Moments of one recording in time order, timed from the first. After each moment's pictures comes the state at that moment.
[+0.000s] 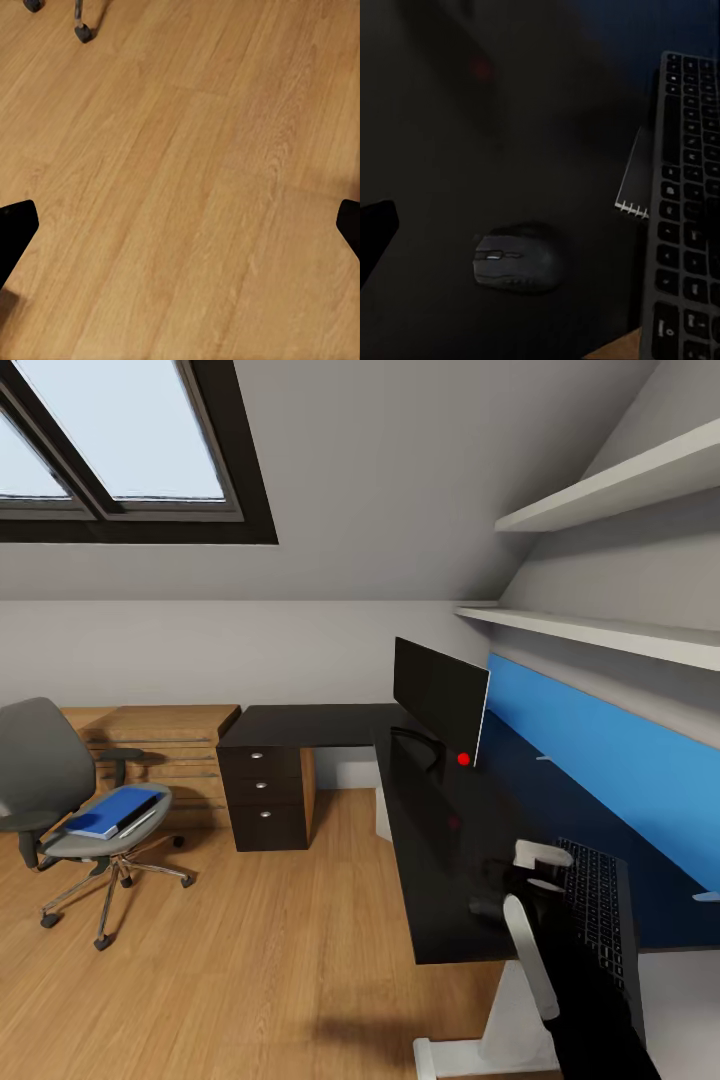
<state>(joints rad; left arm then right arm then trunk) -0.11 0.00 0.11 -0.50 0.09 -0.32 0.31 -0.39 0.04 -0.01 -1.46 -0.20 0.77 -0.48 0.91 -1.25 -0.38</state>
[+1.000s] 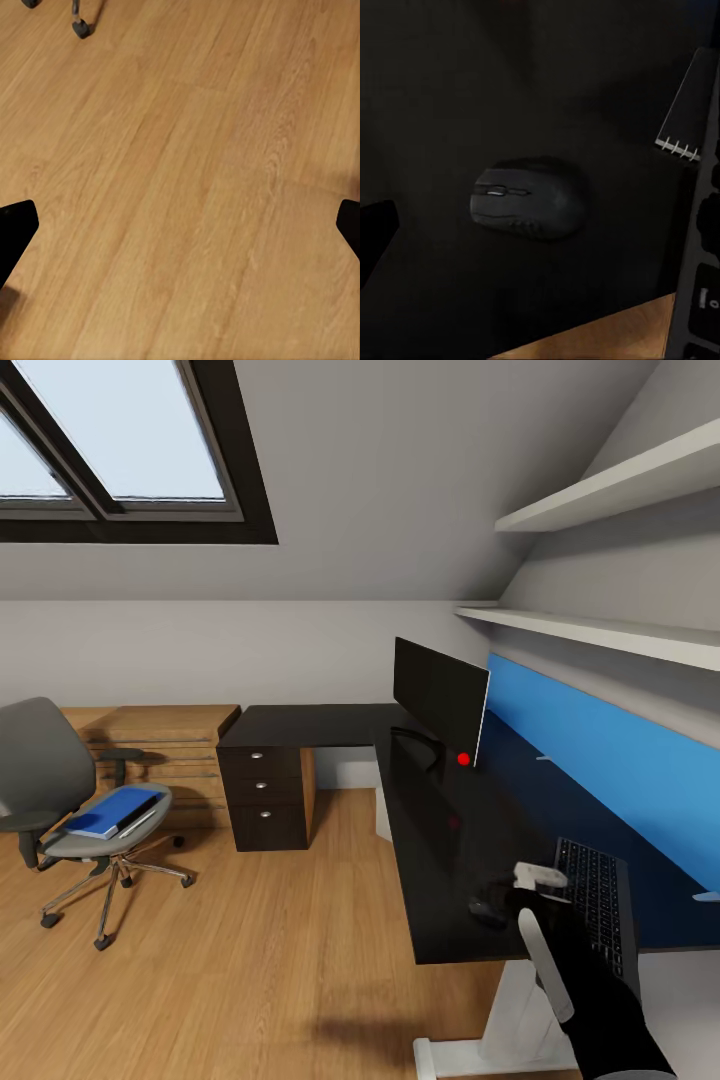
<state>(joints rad) -0.11 0.00 0.11 -0.49 0.09 -0.31 0.31 -0.40 -0.03 -0.03 -1.29 -0.25 0.76 -0.30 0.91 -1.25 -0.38</state>
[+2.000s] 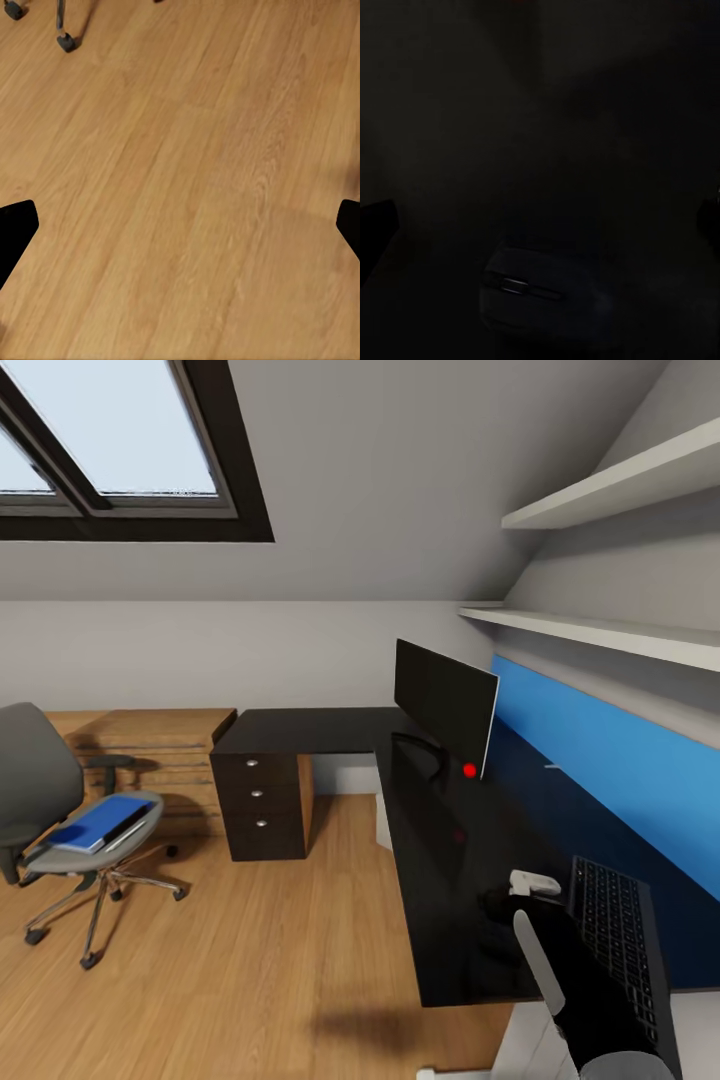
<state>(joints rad) -0.11 0.00 0.11 -0.48 0.09 -0.32 0.31 -0.44 -0.04 -0.03 -1.15 -0.25 0.73 -0.28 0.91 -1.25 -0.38</state>
